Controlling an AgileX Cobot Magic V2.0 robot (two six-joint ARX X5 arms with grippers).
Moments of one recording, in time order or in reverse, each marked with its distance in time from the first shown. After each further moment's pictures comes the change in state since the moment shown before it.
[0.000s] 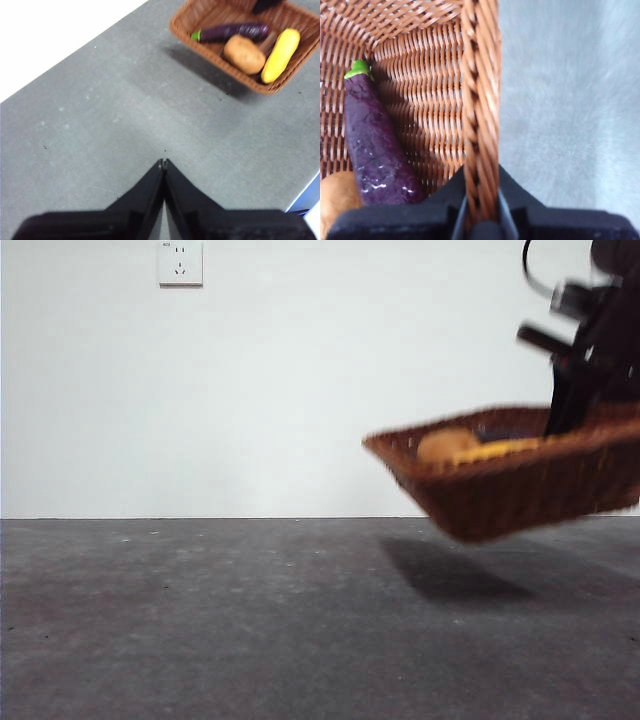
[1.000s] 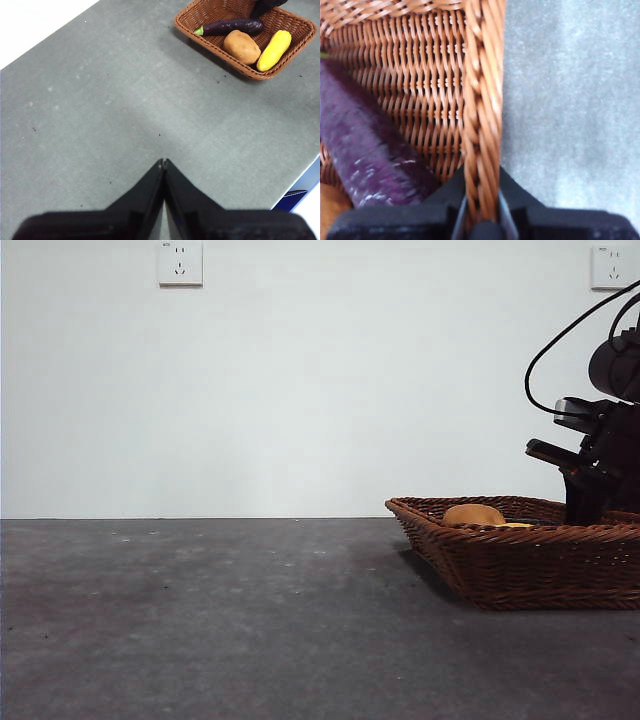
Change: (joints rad) left arm 0.000 0.044 0.000 -0.036 0.000 -0.026; right arm -0.064 0.245 0.008 0.085 0.031 -0.055
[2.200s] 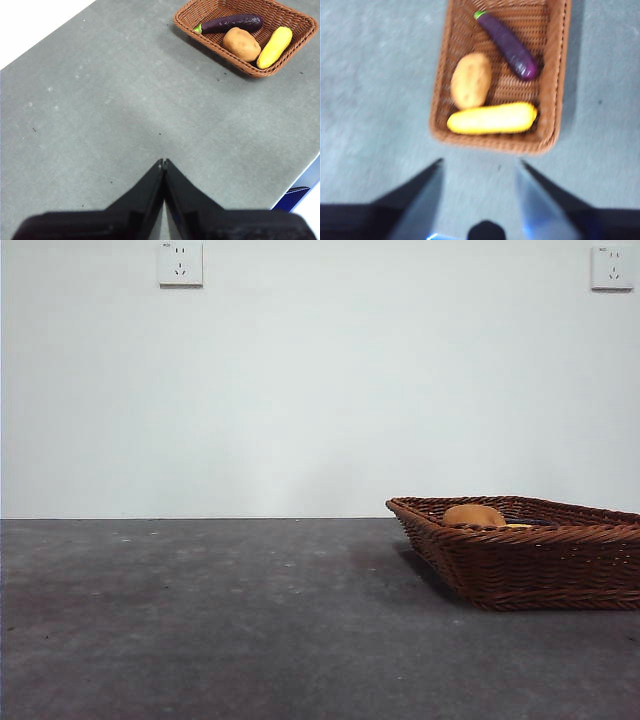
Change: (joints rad) left arm 0.000 0.009 0.000 0.000 0.000 0.013; right arm 0.005 -0.877 0.000 -0.699 -0.066 -0.088
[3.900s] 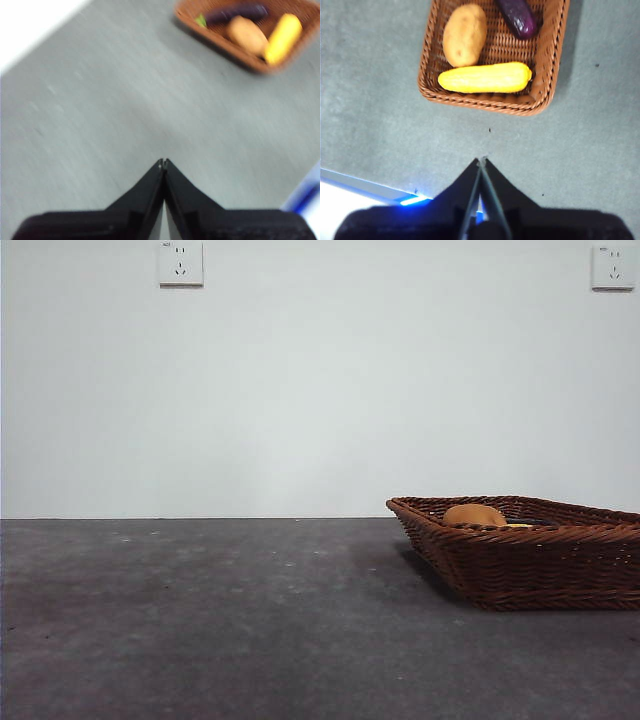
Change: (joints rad) left arm 0.000 0.045 0.000 0.059 -0.031 0.021; right arm 0.000 0.026 0.000 -0.119 0.050 -0.085
